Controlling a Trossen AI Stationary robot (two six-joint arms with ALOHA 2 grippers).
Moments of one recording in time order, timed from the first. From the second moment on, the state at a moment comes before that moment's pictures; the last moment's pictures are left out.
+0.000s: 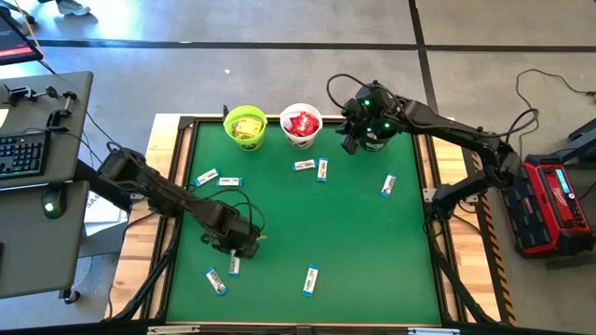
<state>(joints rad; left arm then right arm) -0.38 1.56 0.79 -0.61 0.30 -1.63 -0.55 1.43 1.29 -0.63 -0.17 -0.06</state>
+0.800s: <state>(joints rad) -0.35 1.63 0.79 -0.67 0.15 -1.80 -0.55 1.43 1.29 -0.63 -0.17 -0.06</state>
